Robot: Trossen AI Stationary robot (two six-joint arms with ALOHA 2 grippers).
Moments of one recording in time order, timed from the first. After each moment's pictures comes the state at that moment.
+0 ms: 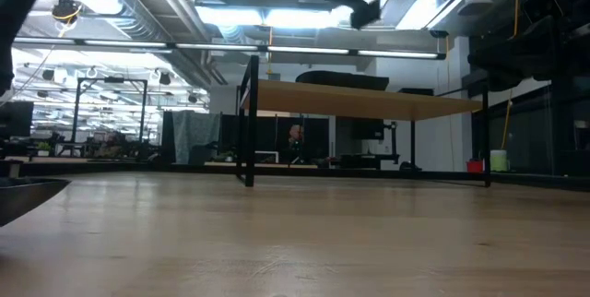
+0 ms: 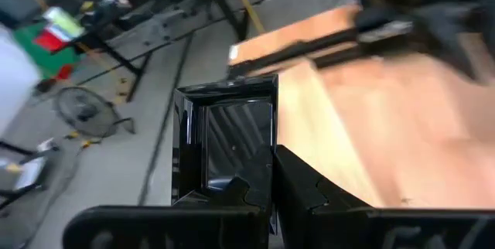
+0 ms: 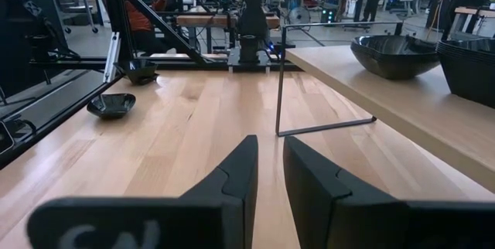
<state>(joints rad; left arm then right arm) 0.18 1.88 1.86 -0.45 -0.21 0.46 0.14 0.12 0.01 0.04 0.16 0.00</state>
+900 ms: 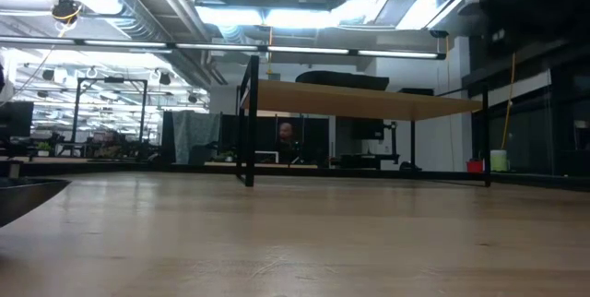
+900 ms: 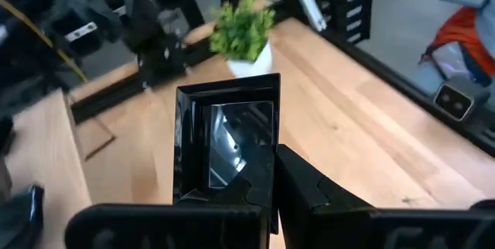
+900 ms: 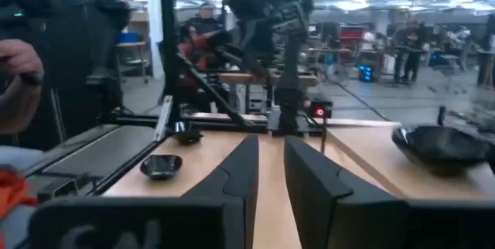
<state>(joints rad) -0.19 1.15 0.91 -0.18 0.05 0.33 0.14 0.14 0.05 0.21 0.03 -0.01</state>
